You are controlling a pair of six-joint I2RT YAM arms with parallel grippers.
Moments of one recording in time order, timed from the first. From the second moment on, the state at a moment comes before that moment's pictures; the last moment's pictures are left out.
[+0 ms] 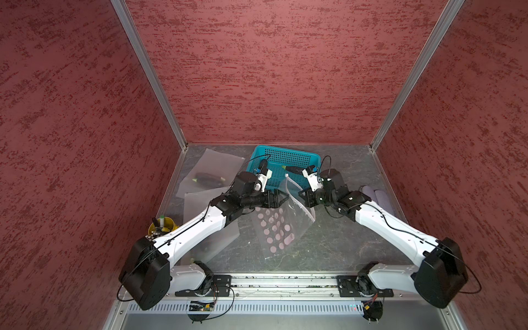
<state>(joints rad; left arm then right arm) -0.61 1.27 0.87 -0.13 0.44 -0.62 0.57 1.29 0.95 -0.35 -0.22 0.25</state>
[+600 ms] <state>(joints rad) -0.61 1.40 0.94 -0.15 0.44 -0.71 0.68 1.27 0.92 -0.22 -0.08 0.25</state>
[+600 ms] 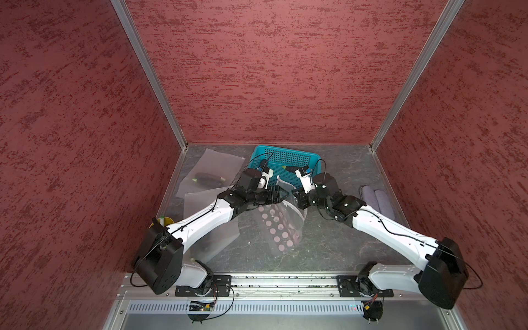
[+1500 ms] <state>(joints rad) -0.61 1.36 1.11 -0.60 0.21 -0.49 0.66 1.28 0.87 -0.07 -0.23 0.30</state>
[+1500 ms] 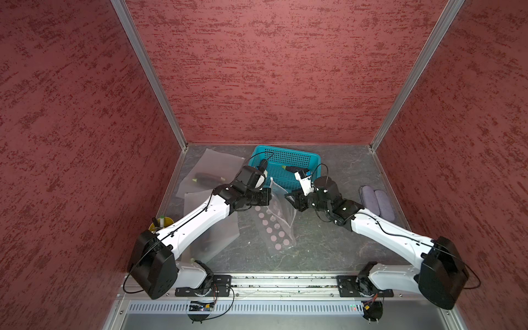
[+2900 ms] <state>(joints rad) -0.64 1.38 1.06 -0.60 0.16 -0.39 0.31 2.20 1.77 -0.54 -0.13 -0.46</state>
